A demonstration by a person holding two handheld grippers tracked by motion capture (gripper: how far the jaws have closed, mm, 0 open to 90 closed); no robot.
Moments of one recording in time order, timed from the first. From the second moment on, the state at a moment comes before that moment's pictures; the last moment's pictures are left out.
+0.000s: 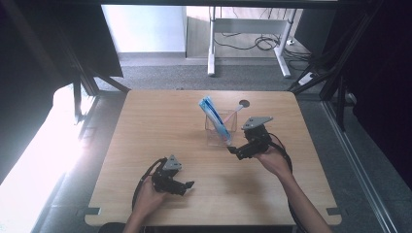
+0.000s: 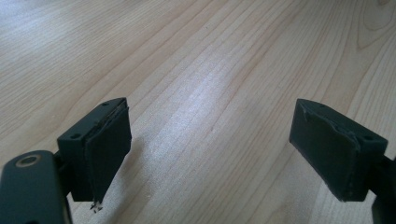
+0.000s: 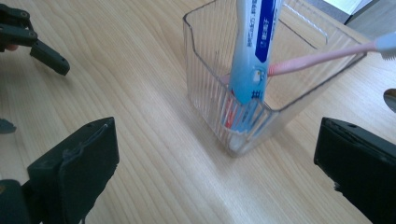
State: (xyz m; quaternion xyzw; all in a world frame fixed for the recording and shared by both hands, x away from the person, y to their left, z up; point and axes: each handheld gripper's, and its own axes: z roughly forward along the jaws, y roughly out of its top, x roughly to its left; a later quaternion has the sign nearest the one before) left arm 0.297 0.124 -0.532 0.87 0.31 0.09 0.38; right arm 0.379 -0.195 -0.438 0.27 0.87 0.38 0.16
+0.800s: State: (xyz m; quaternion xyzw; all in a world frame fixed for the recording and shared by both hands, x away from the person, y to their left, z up) left arm 0.297 0.122 -0.533 0.87 0.31 0.09 0.37; right arm 0.337 -0.242 -0.456 0.30 0.86 0.39 0.17
